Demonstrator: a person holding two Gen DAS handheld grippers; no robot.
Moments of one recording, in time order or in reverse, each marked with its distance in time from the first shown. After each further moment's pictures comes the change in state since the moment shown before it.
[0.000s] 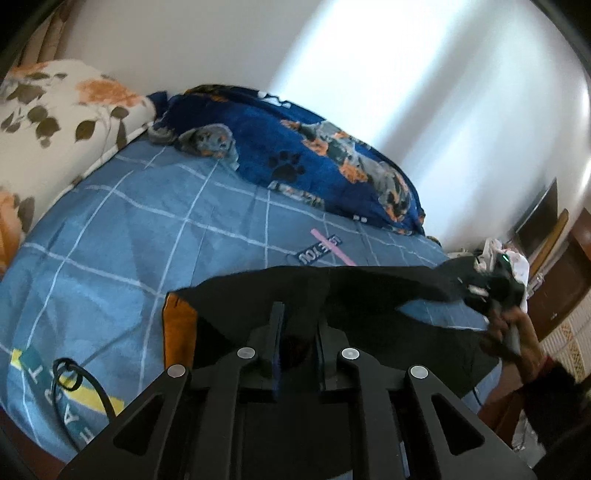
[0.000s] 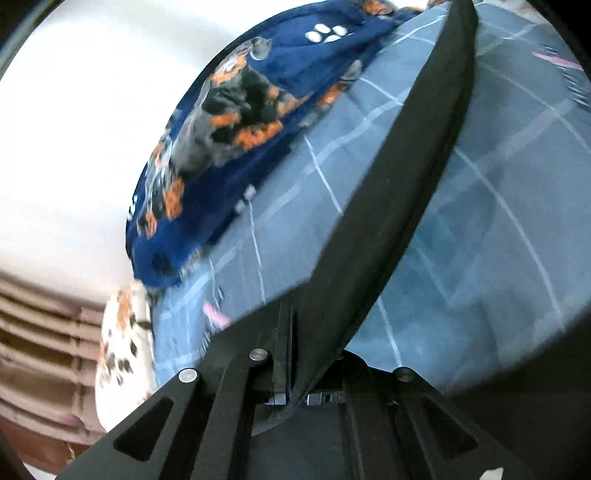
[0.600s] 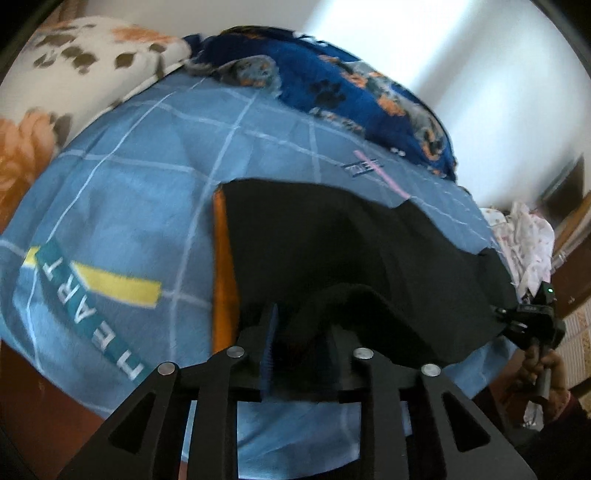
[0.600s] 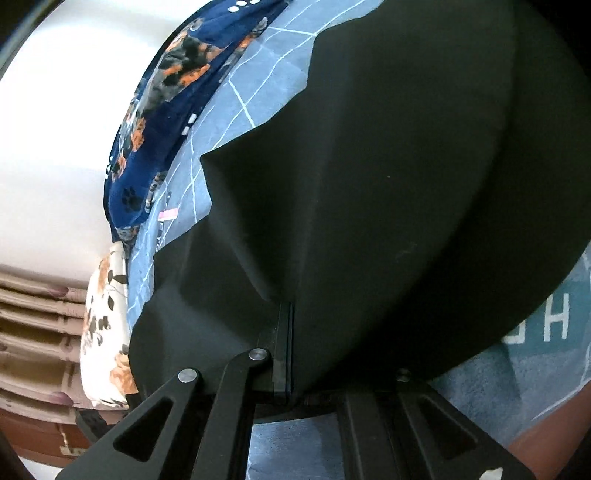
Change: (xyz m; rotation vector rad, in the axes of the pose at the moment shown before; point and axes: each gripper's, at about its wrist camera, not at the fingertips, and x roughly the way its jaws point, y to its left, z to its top) left arm -0.004 0.032 -0.072 -0.029 0.182 0.116; right arm -0.038 -0.087 -0.159 0.102 0.046 -0.046
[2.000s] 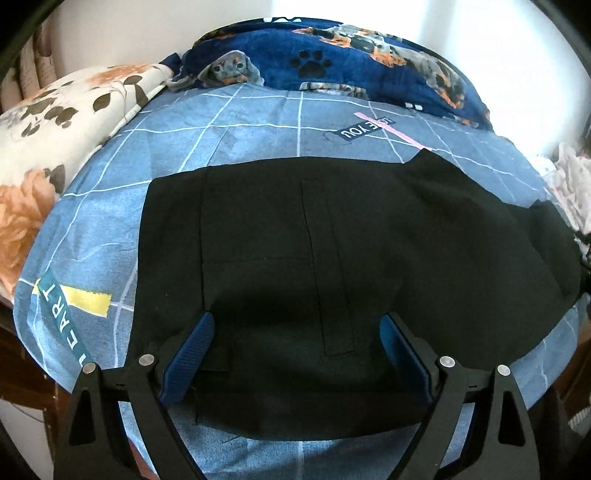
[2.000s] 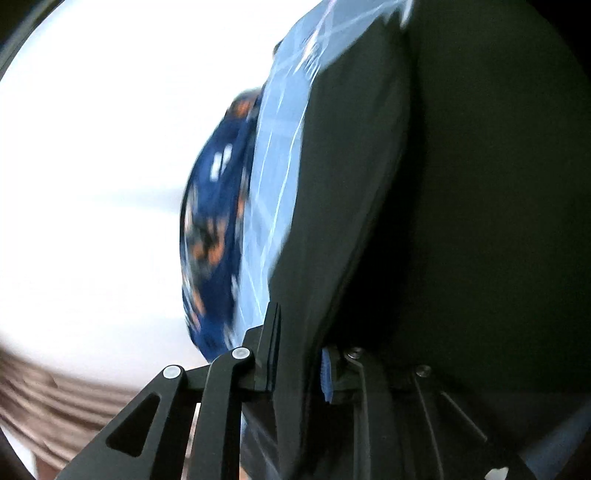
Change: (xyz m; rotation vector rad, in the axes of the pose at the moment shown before) left arm 0.057 -0.086 -0.012 0.182 0.028 0.285; right arm -0.070 -0.149 0.135 0.356 -0.294 0.417
